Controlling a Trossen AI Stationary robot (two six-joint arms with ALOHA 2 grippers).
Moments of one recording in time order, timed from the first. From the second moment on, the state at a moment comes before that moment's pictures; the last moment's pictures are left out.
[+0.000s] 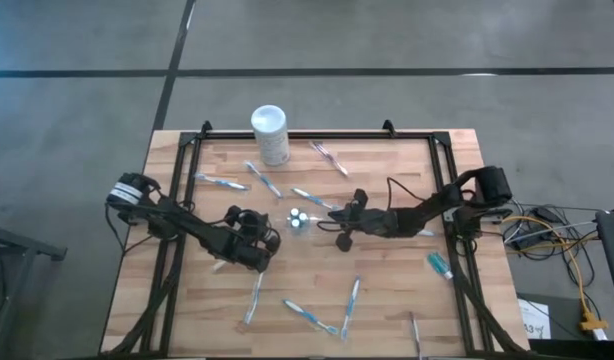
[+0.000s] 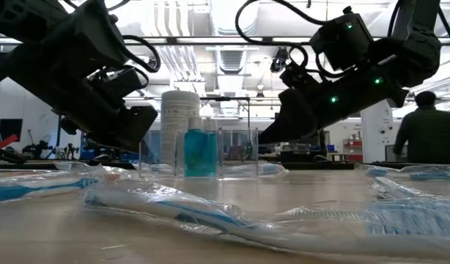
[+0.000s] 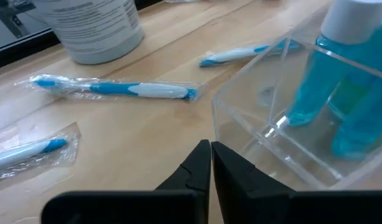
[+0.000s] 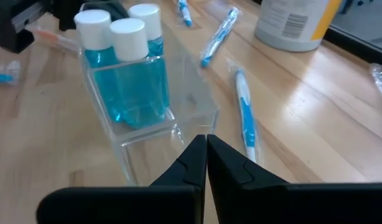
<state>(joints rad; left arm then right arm) -0.36 1.63 0.64 -0.17 -1.01 -1.06 0.09 1.76 0.53 0.79 0.45 0.21</state>
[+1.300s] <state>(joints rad) -0.57 1.20 0.64 -0.27 -0.90 -0.41 0.09 1.44 0.30 0.92 0.08 0.04</state>
